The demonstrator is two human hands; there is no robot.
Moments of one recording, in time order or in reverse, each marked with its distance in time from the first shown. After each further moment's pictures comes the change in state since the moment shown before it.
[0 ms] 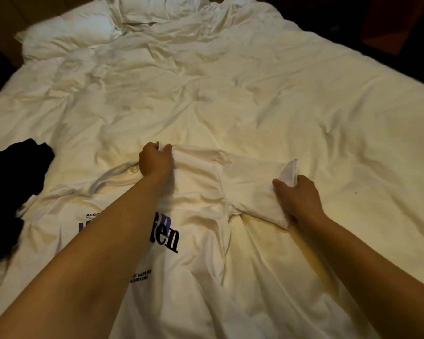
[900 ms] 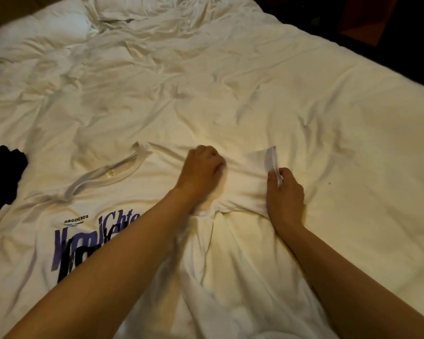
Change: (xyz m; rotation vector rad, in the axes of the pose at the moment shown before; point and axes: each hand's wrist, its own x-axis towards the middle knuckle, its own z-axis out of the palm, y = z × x) left_hand -0.097 0.033 0.079 0.302 -0.159 1.228; right_hand -0.008 0.026 0.006 0.013 0.263 -0.191
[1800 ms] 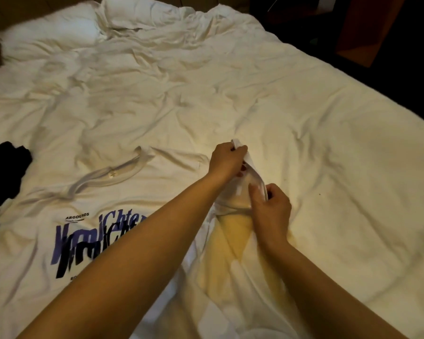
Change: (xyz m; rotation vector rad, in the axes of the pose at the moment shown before) left_hand 0.066 0.088 -0.051 -0.917 -0.164 -0.953; right_hand -0.039 -0.046 -0.020 0.273 -0.043 0.102
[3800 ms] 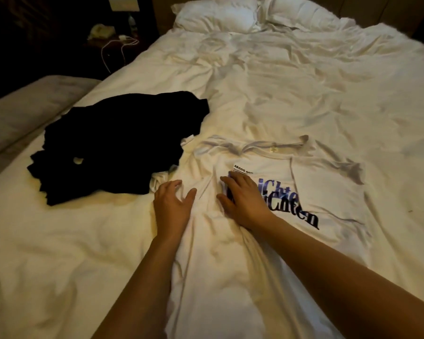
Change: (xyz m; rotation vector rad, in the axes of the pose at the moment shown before) left_hand -0.219 -0.281 -0.365 0.288 0.930 -0.101; right_hand -0.214 -0.066 0.273 -0.689 -0.956 -0.949
